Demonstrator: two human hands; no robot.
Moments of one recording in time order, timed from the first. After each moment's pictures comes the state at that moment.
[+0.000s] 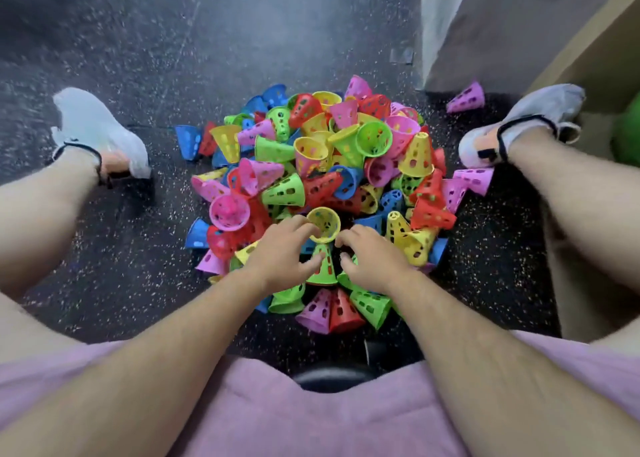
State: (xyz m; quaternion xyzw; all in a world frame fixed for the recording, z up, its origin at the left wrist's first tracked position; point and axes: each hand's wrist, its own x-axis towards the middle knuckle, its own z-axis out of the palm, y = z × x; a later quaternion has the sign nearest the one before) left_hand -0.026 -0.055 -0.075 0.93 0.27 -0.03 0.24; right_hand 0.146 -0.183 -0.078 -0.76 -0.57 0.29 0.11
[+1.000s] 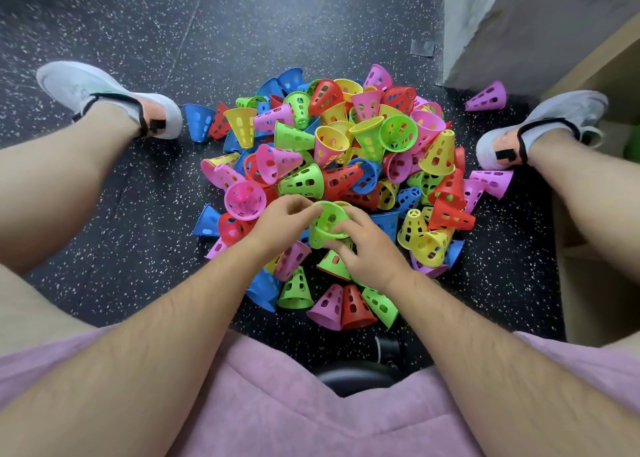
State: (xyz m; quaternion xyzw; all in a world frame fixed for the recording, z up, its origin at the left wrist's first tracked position) left_hand -0.029 -0.020 -0.062 0.70 0.44 0.06 0.56; right_hand 0.111 -0.159 -0.078 -0.73 -0.55 0.30 0.27
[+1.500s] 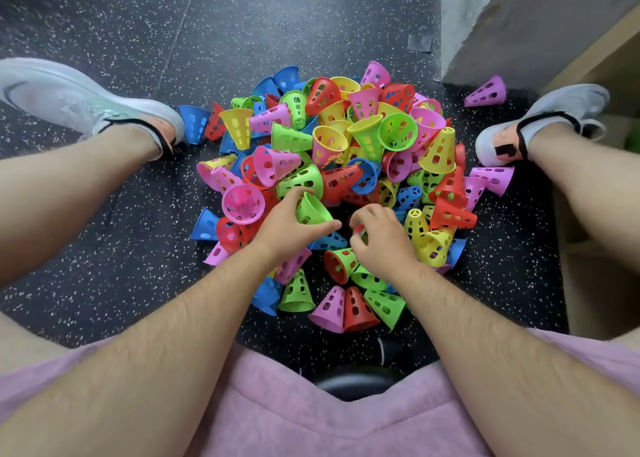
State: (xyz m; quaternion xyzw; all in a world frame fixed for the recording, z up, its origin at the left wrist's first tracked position) left_hand -0.025 -0.023 -0.066 0.73 0.44 0.04 0.51; right_hand 0.133 -0.152 -0.094 -0.82 -0.49 0.23 0.15
